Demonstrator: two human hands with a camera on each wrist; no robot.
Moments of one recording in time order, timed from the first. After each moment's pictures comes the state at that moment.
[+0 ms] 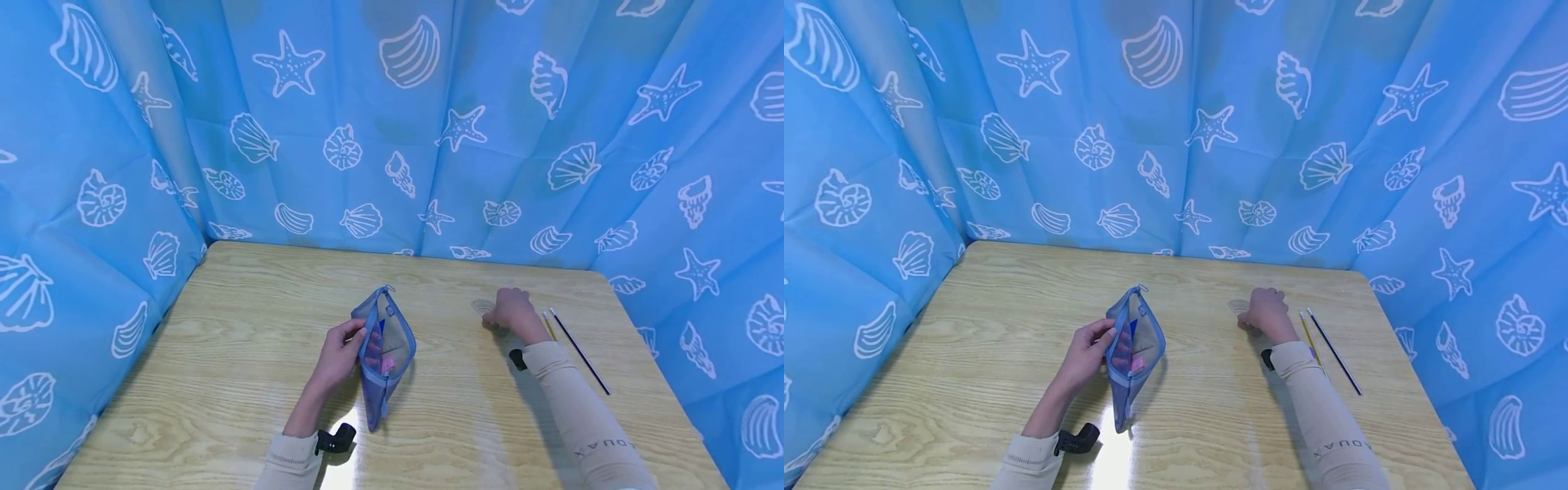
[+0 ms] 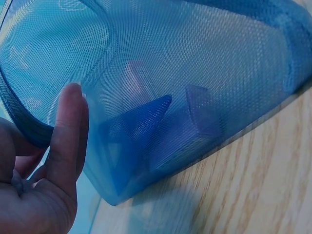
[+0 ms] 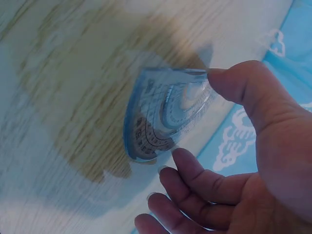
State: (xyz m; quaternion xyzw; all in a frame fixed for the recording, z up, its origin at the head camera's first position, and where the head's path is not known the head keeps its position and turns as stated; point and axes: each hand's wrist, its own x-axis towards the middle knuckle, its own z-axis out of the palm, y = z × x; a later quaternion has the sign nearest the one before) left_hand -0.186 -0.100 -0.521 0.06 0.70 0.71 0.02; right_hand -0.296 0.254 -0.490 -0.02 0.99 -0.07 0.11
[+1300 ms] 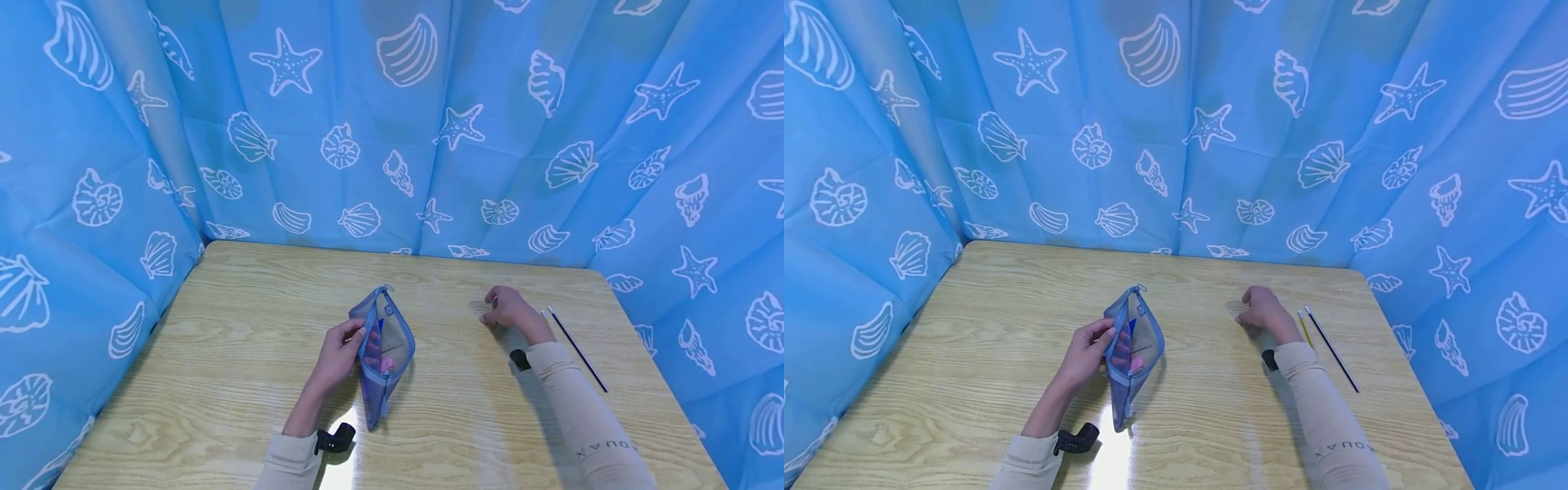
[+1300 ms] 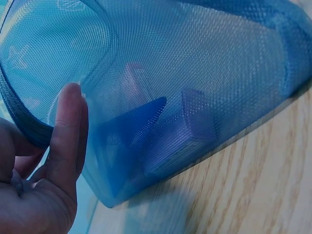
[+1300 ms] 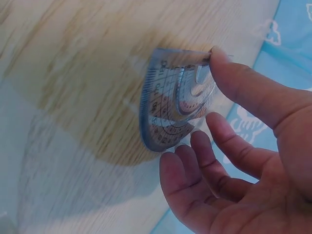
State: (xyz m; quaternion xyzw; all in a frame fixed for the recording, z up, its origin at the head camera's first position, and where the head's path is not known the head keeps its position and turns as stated) left_hand -0.187 -0.100 -0.524 0.08 0.70 0.71 0.03; right_hand -0.300 0.264 -0.496 -0.03 0.96 -0.23 0.14
